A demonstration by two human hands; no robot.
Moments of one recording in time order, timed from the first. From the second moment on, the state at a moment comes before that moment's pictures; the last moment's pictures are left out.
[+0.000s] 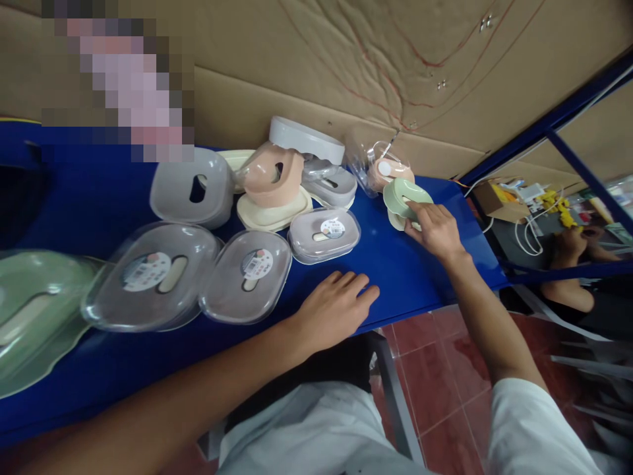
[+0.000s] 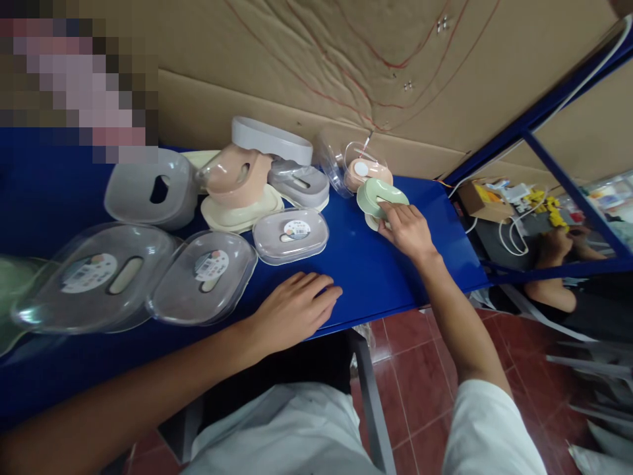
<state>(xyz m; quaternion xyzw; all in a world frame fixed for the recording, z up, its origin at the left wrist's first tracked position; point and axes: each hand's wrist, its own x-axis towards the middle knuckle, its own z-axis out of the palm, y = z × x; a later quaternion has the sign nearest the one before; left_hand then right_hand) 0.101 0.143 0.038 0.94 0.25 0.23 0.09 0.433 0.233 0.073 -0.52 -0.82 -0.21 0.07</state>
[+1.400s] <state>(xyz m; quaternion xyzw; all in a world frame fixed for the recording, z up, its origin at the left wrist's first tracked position) 0.101 0.146 0.031 0.85 0.32 0.32 0.27 0.380 0.126 0.058 -0.63 -0.65 0.23 0.35</state>
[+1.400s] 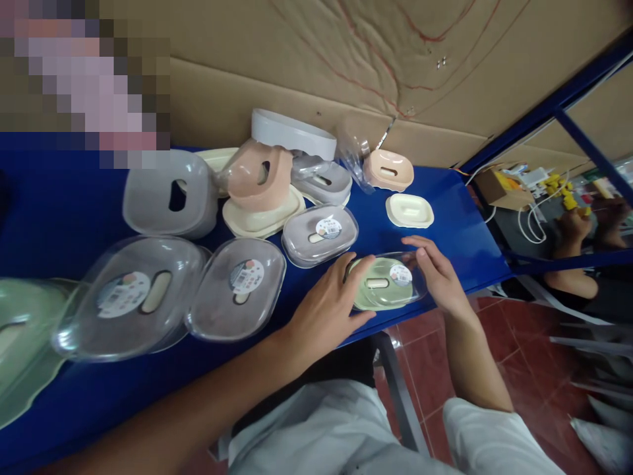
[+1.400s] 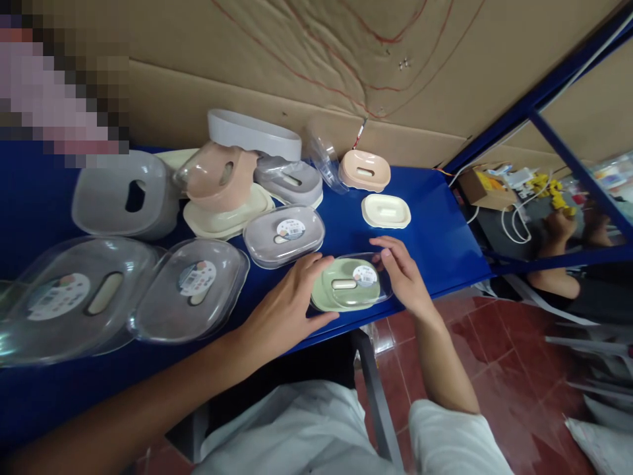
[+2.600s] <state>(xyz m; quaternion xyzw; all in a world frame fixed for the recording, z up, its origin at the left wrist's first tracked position) 0.092 0.133 0.049 0.86 0.41 0.29 0.03 0.459 0.162 0.019 -0.65 -0.74 -0.08 0.18</state>
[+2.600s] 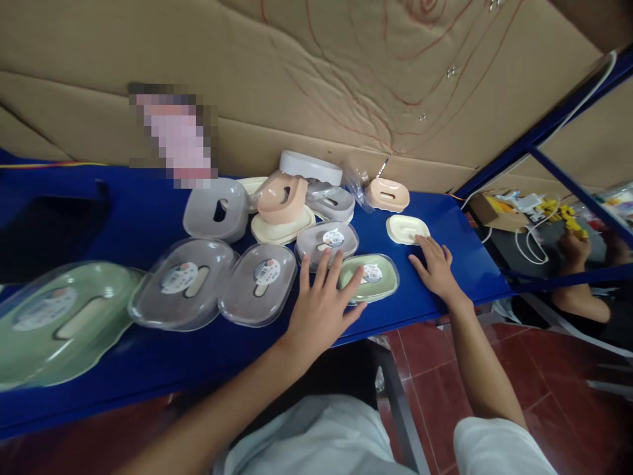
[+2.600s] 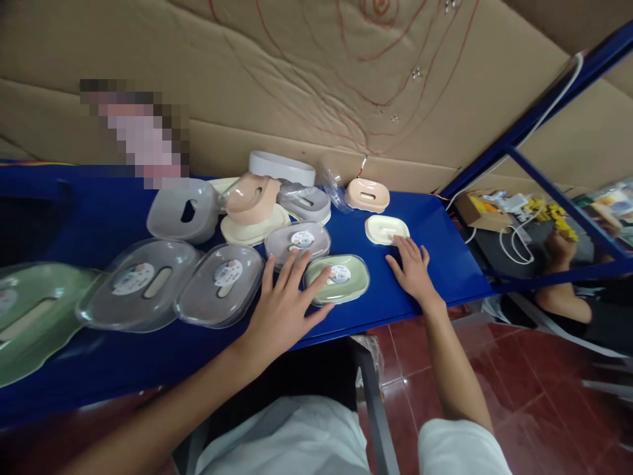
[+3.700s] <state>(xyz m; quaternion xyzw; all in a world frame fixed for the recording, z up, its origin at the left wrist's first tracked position) 0.024 0.056 0.021 0.84 0.44 0.31 0.02 0.345 0.249 0.106 -0.54 -0.83 -0.02 0.17</state>
